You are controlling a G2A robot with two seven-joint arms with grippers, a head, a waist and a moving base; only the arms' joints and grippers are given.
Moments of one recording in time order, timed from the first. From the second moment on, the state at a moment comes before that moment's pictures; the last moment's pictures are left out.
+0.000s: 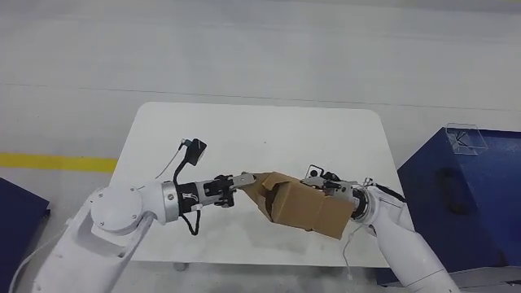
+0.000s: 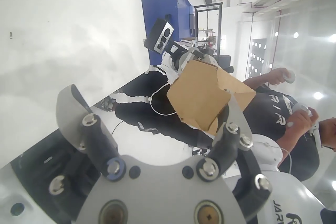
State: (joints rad) left arm 1.10 -1.04 -1.20 -1.90 -0.25 0.31 -0.90; right arm -1.16 -1.05 1.17 -1.45 1.37 0.61 1.21
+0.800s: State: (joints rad) left arm 1.06 -1.04 -1.15 -1.88 -0.26 0.27 -0.94; right arm -1.11 -0.95 1.06 -1.46 1.52 0.57 1.25
